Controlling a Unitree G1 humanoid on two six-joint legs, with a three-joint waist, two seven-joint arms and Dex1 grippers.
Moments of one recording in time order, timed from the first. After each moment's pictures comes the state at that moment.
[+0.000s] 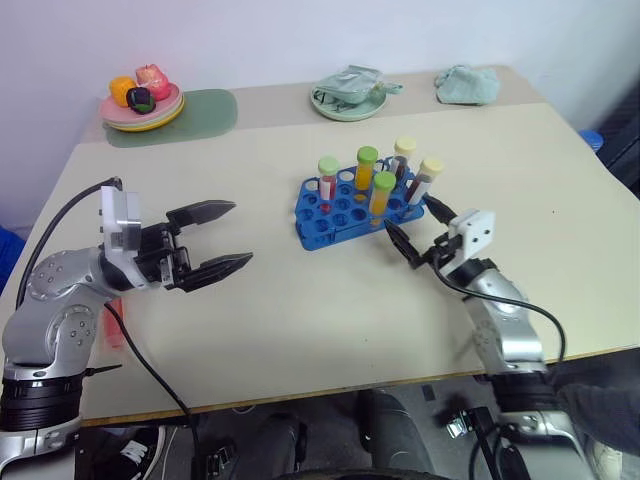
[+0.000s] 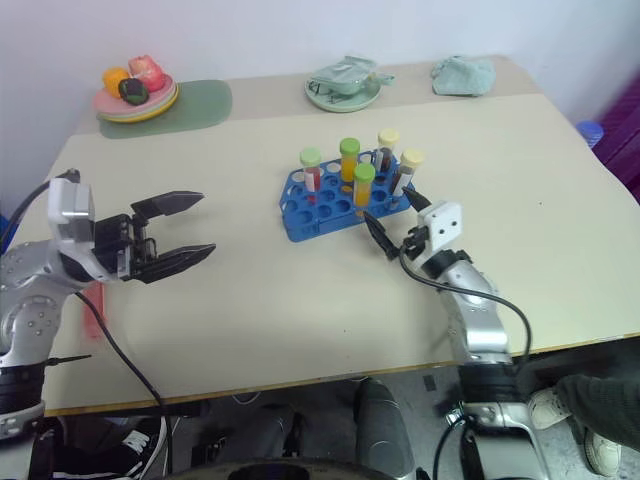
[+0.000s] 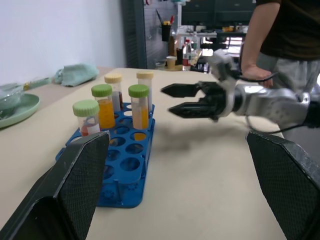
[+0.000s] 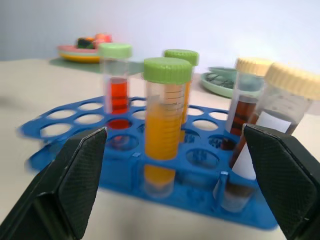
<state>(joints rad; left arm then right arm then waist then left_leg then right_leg) -0.21 0.70 0.28 -0.20 -0.75 0.30 -1.18 -0.21 -0.41 -0.10 0.00 0.36 -0.05 0.65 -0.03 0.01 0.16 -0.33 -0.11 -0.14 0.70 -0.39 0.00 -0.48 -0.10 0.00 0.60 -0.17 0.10</state>
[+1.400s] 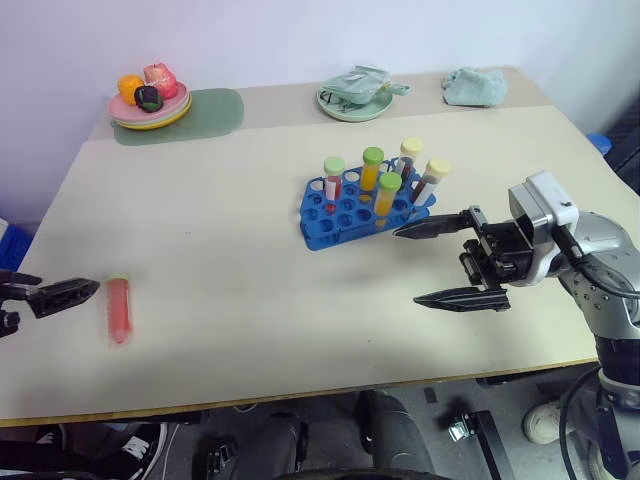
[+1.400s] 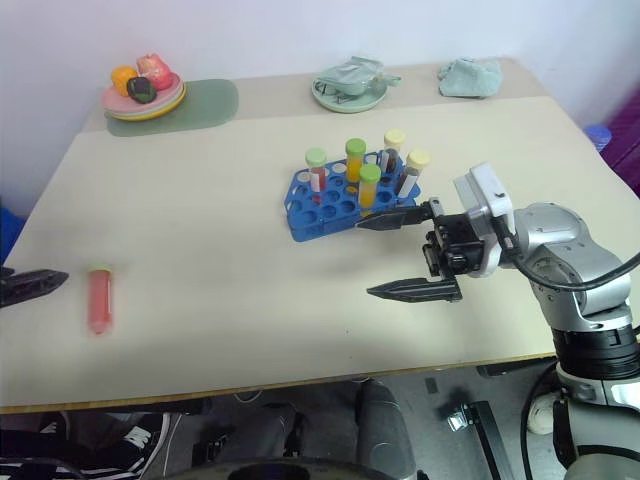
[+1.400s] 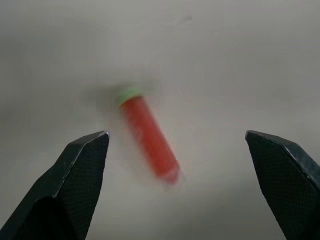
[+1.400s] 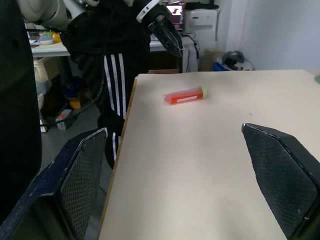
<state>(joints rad) 0.18 1.32 1.04 -0.27 -1.32 1.61 -0.24 -0.44 -0.81 -0.09 -0.22 0.81 0.48 1.44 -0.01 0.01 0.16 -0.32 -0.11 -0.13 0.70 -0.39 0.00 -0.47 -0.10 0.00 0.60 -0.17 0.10</state>
